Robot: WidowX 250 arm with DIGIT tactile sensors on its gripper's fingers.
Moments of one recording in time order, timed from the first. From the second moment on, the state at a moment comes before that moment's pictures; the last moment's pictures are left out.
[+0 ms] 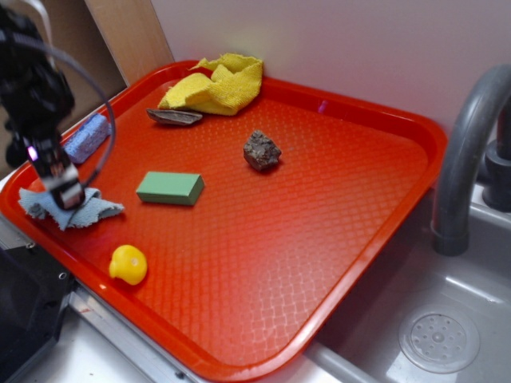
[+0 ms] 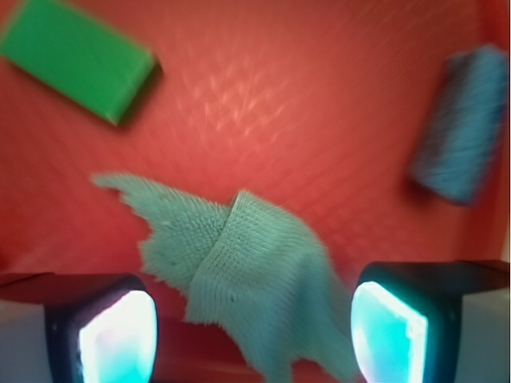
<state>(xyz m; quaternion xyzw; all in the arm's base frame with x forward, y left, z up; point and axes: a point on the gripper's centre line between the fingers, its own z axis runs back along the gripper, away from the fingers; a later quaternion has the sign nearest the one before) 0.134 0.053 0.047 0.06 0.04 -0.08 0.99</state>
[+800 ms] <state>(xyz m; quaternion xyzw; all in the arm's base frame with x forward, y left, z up) 0.135 0.091 0.025 0.15 0.07 -0.06 0.98</state>
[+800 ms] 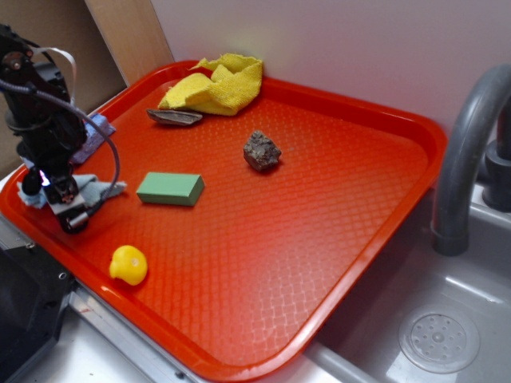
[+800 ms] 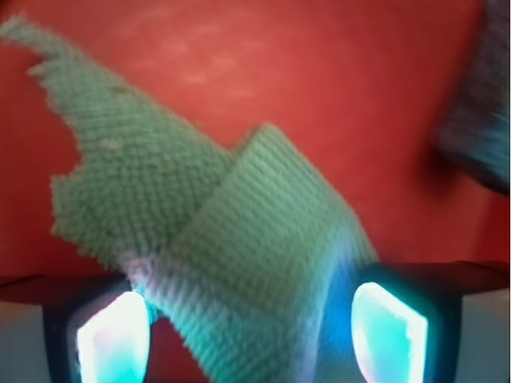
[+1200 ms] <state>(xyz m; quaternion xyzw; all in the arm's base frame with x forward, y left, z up) 0.132 0.101 0.020 0.13 0.08 -0.03 0.99</state>
